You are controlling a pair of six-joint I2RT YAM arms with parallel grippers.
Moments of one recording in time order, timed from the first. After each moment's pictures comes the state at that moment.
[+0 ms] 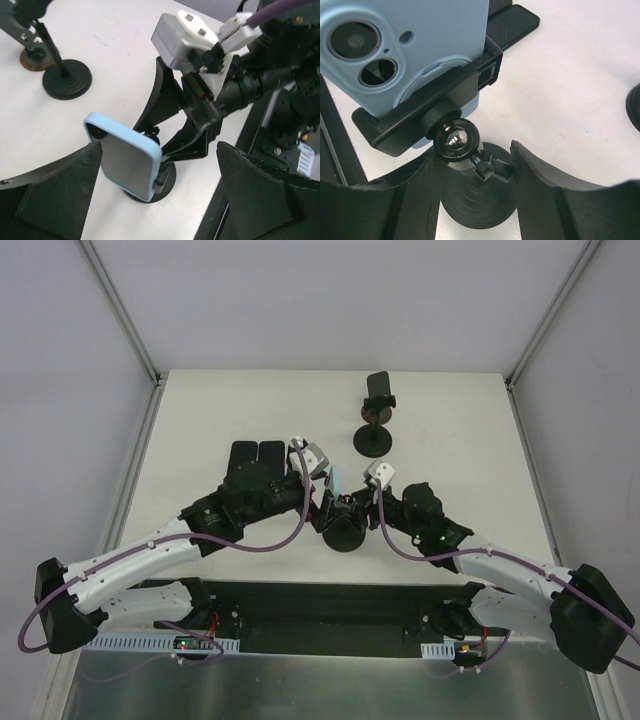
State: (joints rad) left arm -0.90 1.01 0.86 -0.07 0.20 -0.08; right arm 0.79 1.05 0.44 0.35 -0.19 0.04
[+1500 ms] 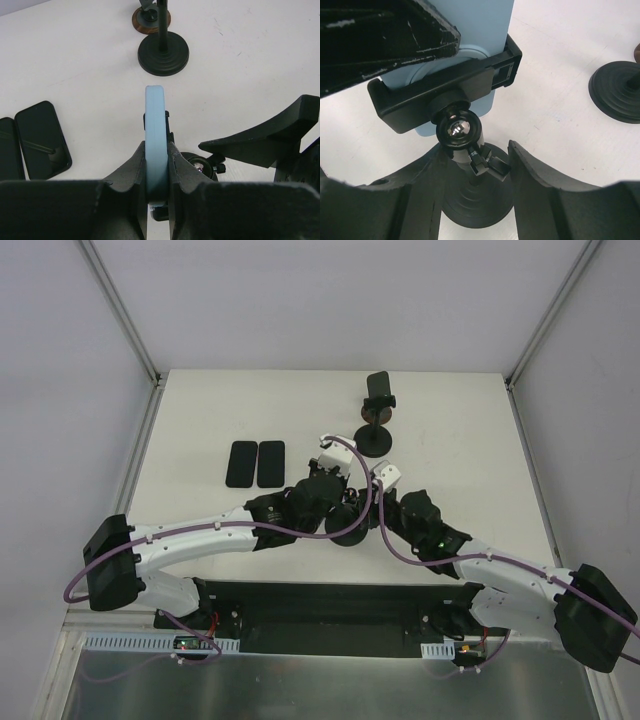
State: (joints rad) left arm -1.15 1.36 1.01 -0.05 -0.68 -0.24; right arm 0.86 1.03 0.41 0.39 0.07 0.09
